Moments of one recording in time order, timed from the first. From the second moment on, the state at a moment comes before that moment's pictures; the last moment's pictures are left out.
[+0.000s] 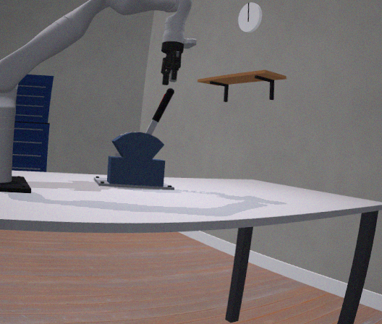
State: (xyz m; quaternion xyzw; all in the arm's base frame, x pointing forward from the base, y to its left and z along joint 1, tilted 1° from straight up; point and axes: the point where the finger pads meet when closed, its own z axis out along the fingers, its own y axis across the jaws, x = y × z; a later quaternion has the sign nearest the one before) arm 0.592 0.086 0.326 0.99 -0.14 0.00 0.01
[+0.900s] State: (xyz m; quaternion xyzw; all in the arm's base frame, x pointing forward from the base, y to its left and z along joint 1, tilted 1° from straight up) arm 0.592 0.086 0.284 0.99 -0.14 0.00 0.01
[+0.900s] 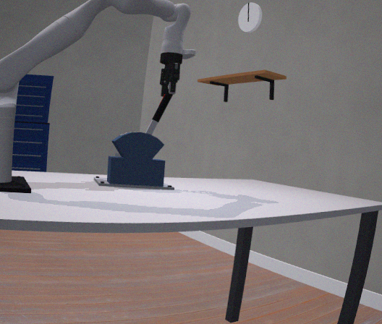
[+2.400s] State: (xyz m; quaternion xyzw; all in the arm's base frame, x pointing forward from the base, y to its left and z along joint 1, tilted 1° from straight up) arm 0.591 0.084 0.263 0.99 -0.14 0.00 0.01
